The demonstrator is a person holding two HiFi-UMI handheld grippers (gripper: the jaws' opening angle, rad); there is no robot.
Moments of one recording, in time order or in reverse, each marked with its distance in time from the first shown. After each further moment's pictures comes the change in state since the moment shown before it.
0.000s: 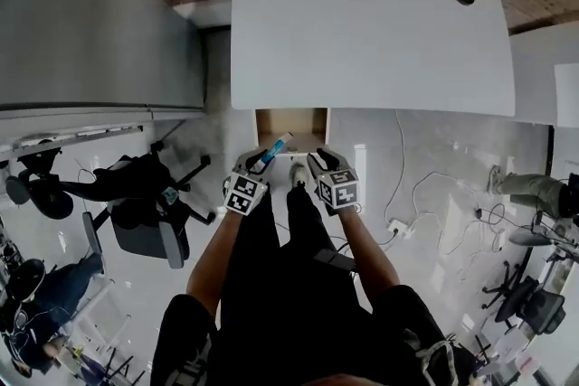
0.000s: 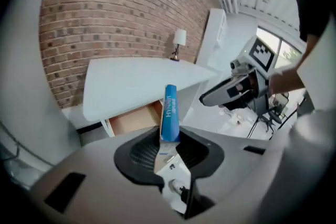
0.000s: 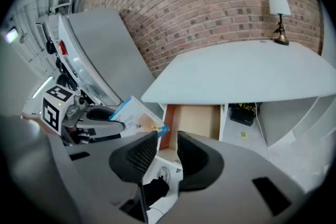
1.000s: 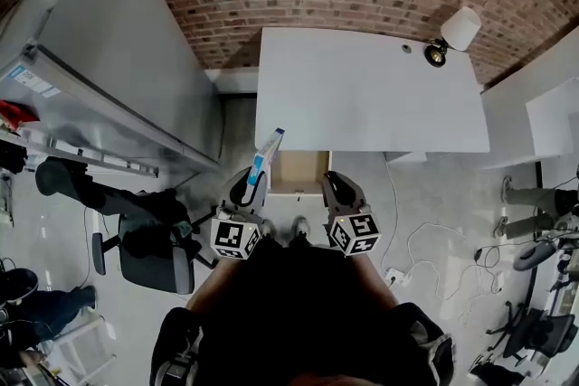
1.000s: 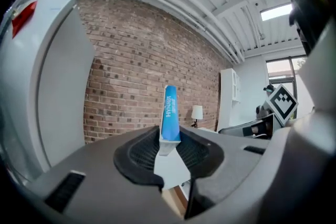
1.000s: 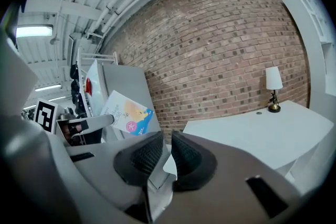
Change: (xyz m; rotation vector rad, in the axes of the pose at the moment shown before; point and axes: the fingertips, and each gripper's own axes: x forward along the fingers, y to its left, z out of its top) left arm -0.285 -0.015 0.215 -0.061 -0.688 0.273; right arm -0.206 0.147 0.171 -0.138 -0.541 -0.047
